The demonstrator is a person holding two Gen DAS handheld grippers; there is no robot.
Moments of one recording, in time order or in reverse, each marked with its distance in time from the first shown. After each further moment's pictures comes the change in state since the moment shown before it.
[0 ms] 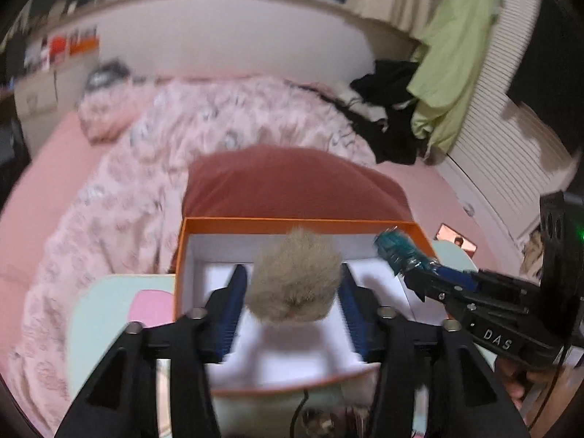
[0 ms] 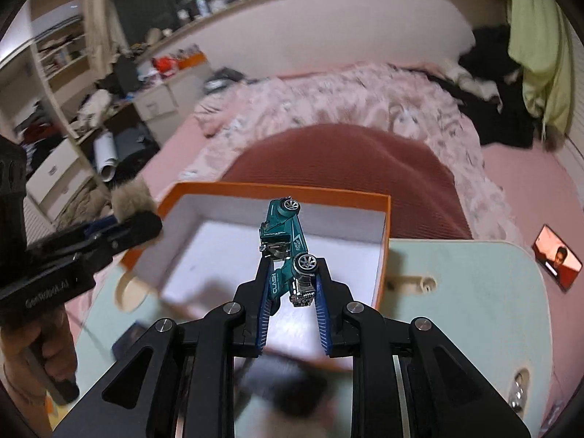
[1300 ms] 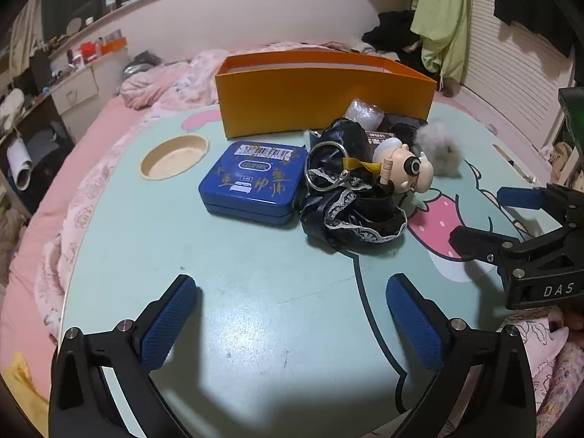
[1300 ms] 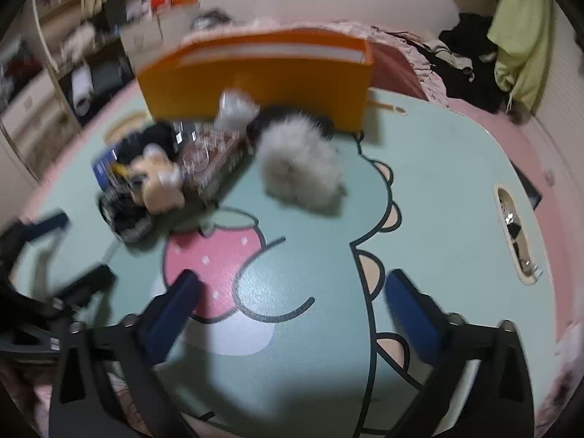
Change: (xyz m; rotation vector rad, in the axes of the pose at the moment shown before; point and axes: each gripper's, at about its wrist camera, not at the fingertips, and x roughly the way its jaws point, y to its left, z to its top) left arm -0.079 -0.023 -0.208 0.154 0.065 0.220; right arm -0.049 0.032 -0.164 -0.142 0.141 -0.172
